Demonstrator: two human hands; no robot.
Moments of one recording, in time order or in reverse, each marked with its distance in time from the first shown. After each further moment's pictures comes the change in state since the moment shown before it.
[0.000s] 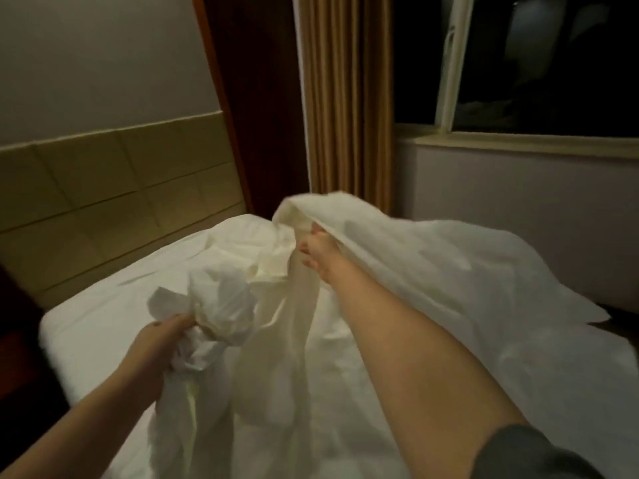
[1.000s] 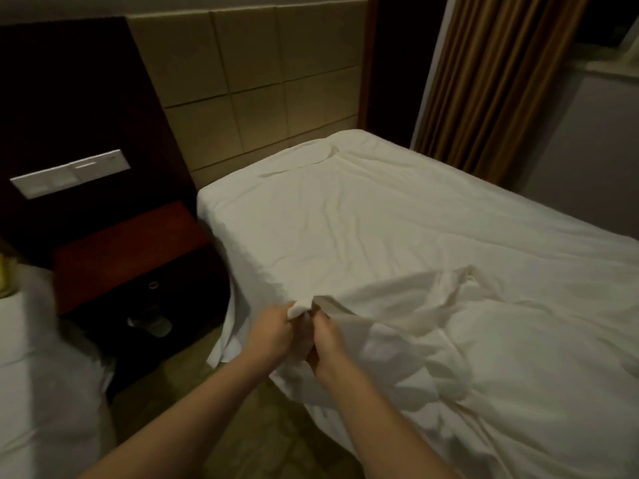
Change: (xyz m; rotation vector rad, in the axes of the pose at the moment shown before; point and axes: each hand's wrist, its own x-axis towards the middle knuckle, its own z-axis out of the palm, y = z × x) left_hand -0.025 -0.161 -0.353 0.732 -0.202 0.363; right_hand -0.257 0.233 0.493 0.266 0.022 0.601
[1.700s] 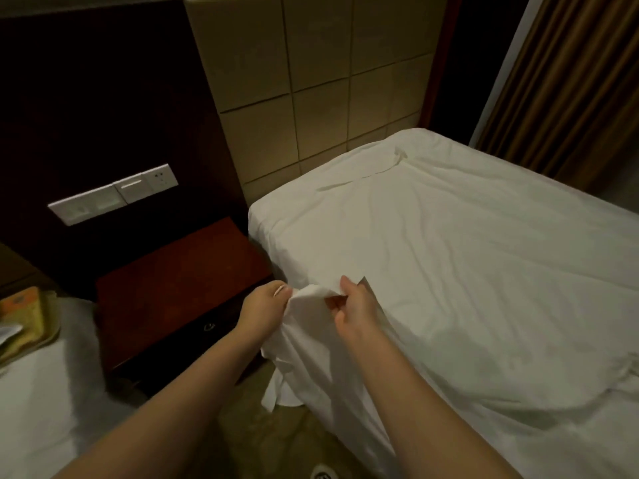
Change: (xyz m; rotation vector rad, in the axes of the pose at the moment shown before) left_hand 0.236 -0.218 -0.169 -0.282 0.066 -0.265; right_hand 0.218 -0.071 0.266 0.448 0.077 -0.117
